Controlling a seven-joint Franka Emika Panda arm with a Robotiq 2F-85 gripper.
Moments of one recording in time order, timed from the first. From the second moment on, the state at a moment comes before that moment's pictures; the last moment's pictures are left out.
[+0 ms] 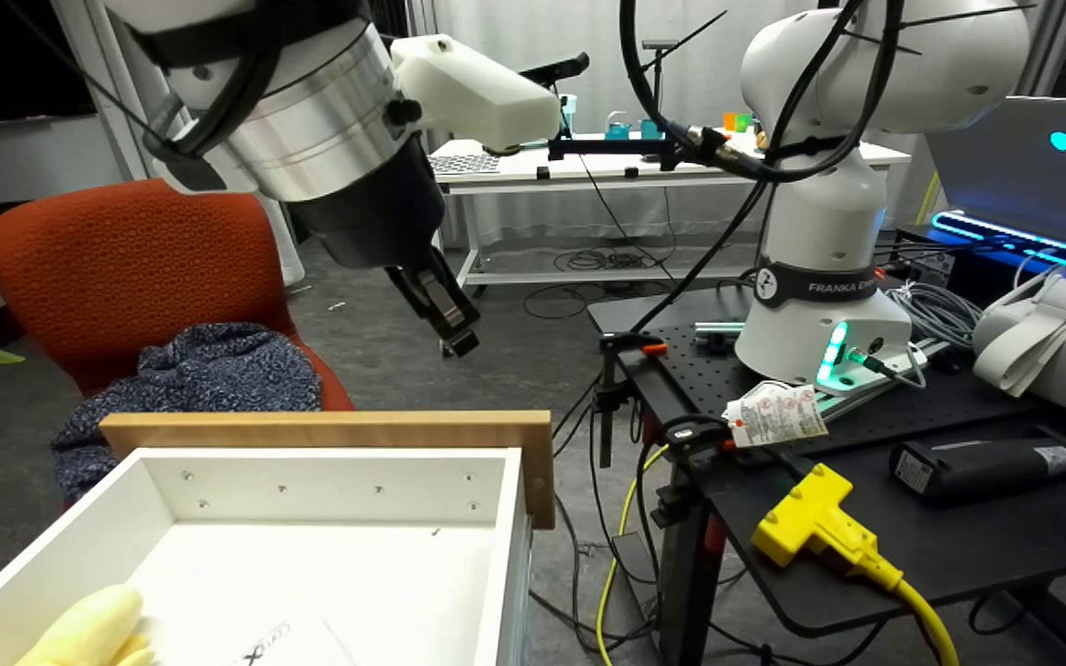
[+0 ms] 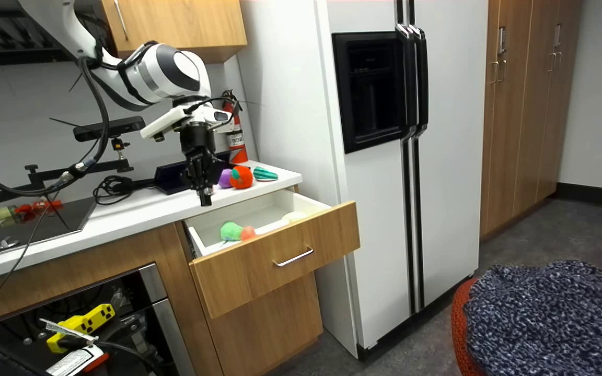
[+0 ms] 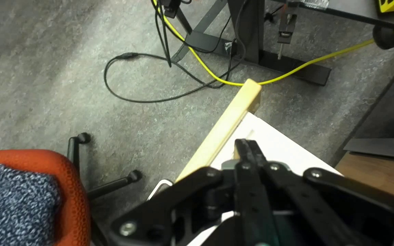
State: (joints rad) arm 0.24 0.12 0.19 -2.16 -0.26 1.86 0.22
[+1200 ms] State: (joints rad) arm 0.17 0.06 0.14 -2.13 -0.44 2.49 0.05
